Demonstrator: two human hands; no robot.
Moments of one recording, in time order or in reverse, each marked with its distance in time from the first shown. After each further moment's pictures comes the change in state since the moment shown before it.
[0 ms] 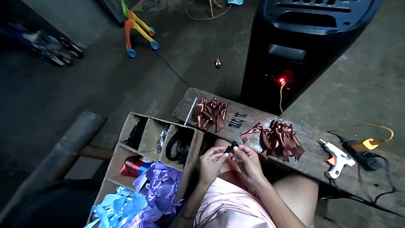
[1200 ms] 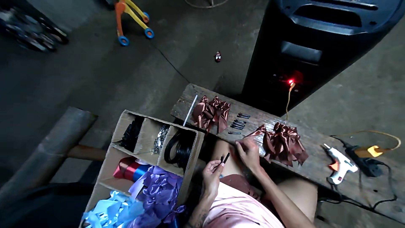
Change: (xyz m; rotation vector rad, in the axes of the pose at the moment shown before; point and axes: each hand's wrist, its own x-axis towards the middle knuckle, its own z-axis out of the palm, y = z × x) left_hand -0.018 -0.068 -0.003 -0.163 0.239 -0.468; right_hand 0.081 0.049 -0.052 -1.074 -0.001 -0.611
